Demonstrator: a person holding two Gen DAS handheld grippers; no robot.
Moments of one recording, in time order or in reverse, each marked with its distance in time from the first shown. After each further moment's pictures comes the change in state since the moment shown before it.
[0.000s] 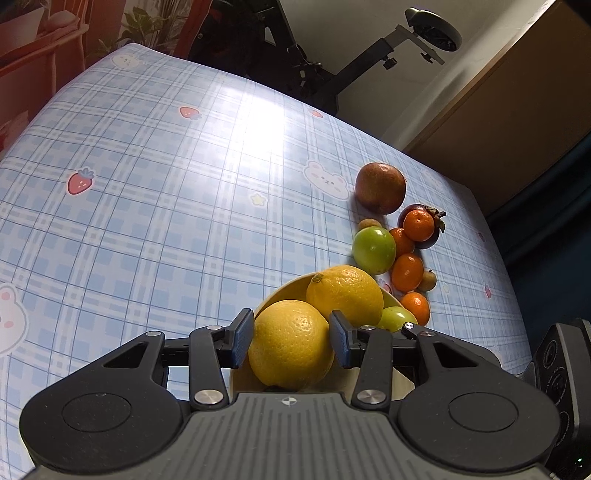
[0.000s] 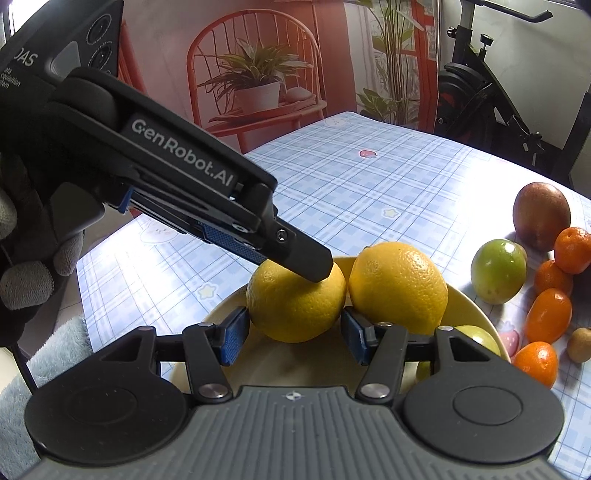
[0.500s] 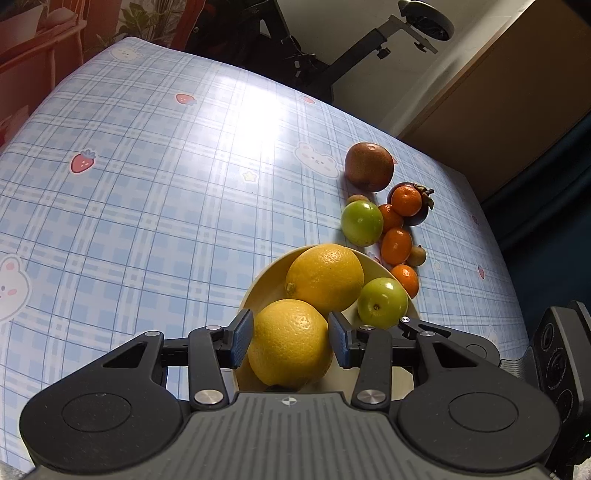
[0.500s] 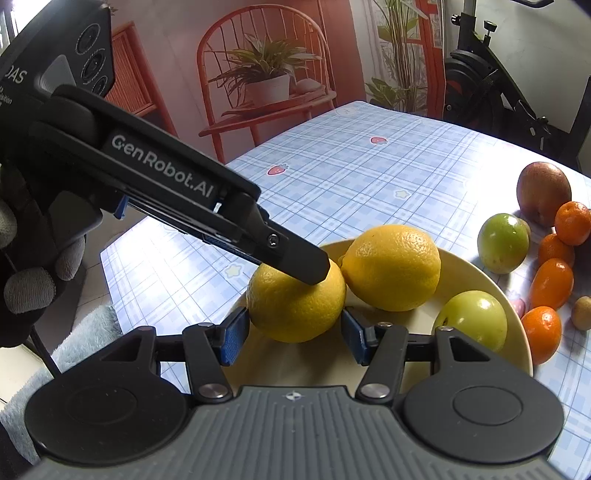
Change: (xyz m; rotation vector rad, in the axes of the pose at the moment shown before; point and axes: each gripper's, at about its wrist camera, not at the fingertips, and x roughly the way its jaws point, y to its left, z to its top) left arm -0.010 -0.007 -0.020 0.013 0.028 -0.001; right arm -0.014 0.001 -0.010 0.039 0.035 0.054
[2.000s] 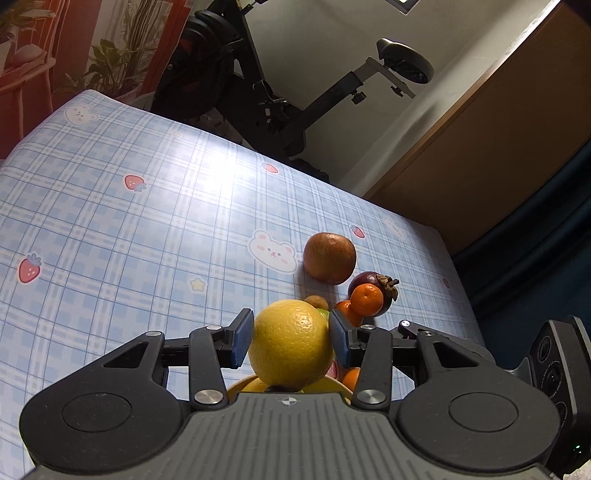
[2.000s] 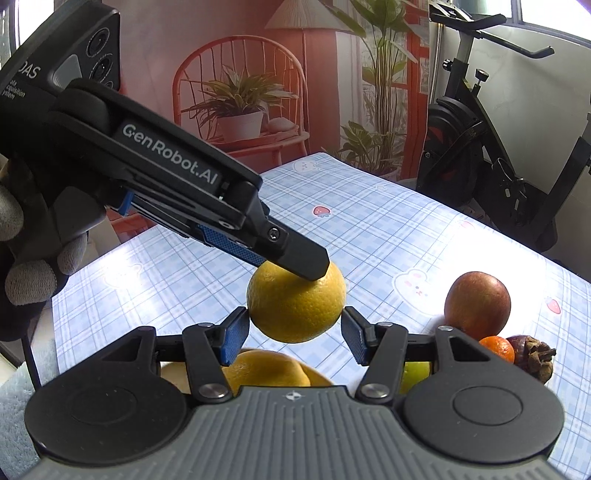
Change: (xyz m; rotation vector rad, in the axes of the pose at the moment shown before) left arm 0.005 -0.026 0.074 0.003 -0.115 -0.088; right arm -0.019 -0.043 0.059 -0.108 -0.086 -0.085
